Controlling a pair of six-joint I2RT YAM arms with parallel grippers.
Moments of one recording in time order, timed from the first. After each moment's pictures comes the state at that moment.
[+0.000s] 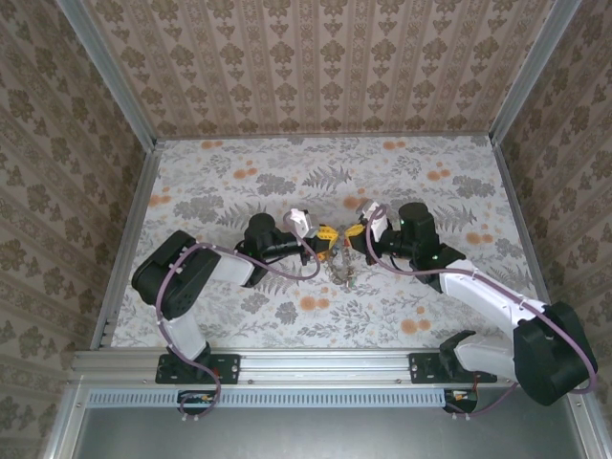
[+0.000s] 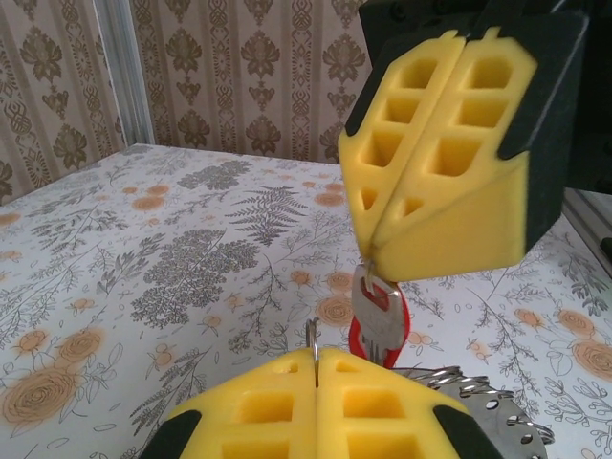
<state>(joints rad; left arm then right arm) -0.68 1.77 0.62 1.09 0.75 0.02 0.43 1.19 0.62 0.14 -0.52 -0.13</state>
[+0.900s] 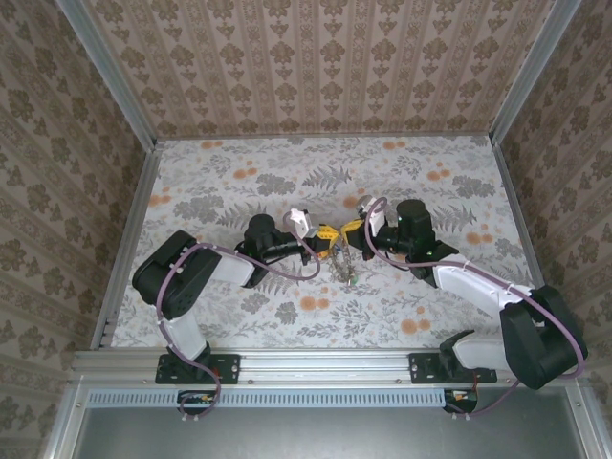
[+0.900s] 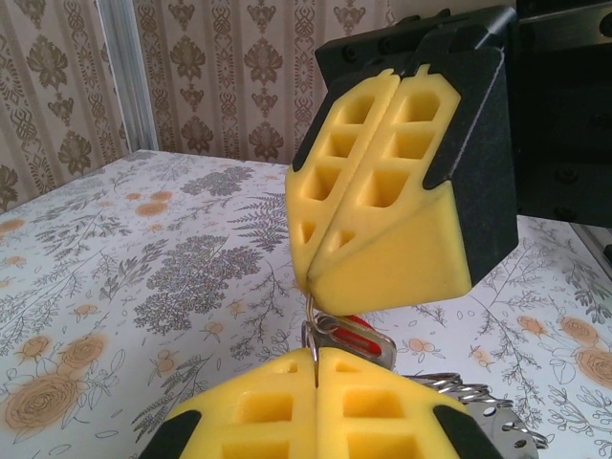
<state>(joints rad) -0.68 1.77 0.61 1.12 0.74 0.01 0.40 1.28 0.62 0.26 -0.56 -0.05</state>
